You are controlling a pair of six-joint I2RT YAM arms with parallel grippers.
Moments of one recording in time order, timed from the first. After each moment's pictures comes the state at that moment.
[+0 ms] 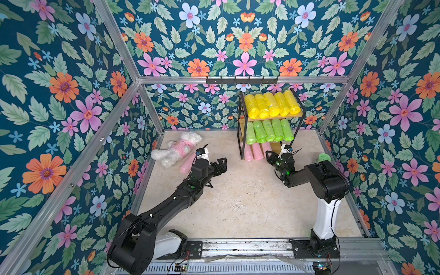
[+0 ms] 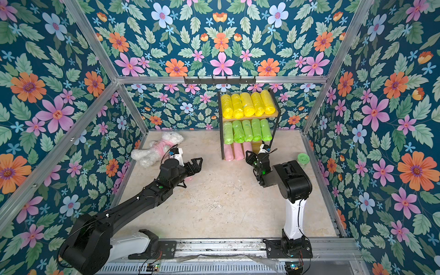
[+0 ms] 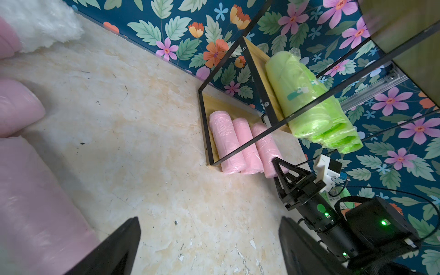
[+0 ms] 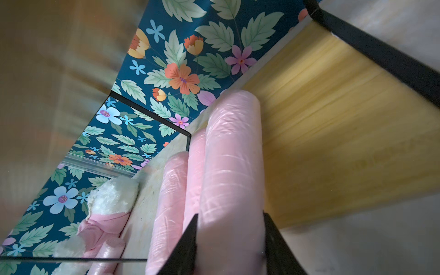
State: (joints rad) left arm -0.50 1.22 0.63 0.22 -0.03 -0.70; right arm 0.31 2.04 0.83 0.94 -0.08 0.83
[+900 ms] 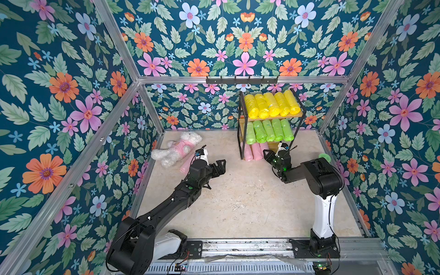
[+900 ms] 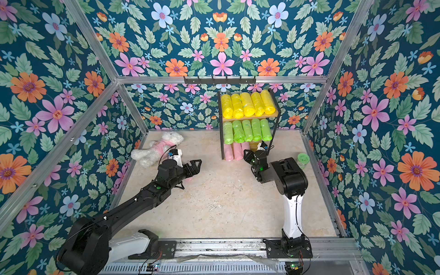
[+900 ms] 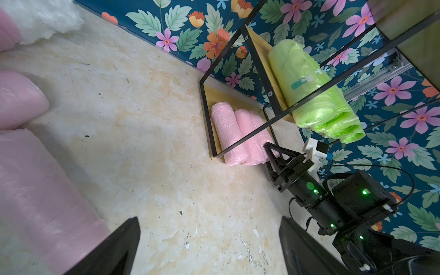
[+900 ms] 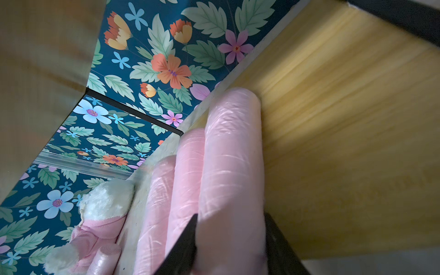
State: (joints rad) left arm -0.48 1.20 0.62 0.19 0.01 -0.67; right arm 0.31 2.11 0.94 0.86 -0.10 0.86
